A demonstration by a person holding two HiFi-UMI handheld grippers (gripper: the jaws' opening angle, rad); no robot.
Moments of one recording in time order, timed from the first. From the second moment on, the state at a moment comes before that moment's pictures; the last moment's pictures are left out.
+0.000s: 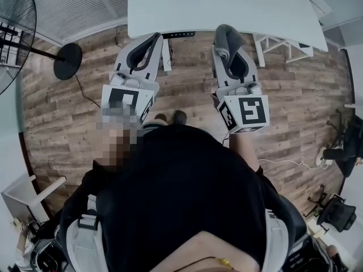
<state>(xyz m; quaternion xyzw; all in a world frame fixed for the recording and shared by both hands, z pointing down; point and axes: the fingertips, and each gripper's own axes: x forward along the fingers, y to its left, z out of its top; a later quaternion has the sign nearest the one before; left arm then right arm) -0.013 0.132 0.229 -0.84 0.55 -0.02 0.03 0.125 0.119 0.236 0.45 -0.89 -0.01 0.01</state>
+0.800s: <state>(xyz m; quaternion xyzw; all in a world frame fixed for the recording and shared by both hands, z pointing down) -0.014 0.117 0.232 -0.84 0.55 -0.02 0.03 0.117 0.108 0.230 0.44 -0.90 -0.02 0.01</state>
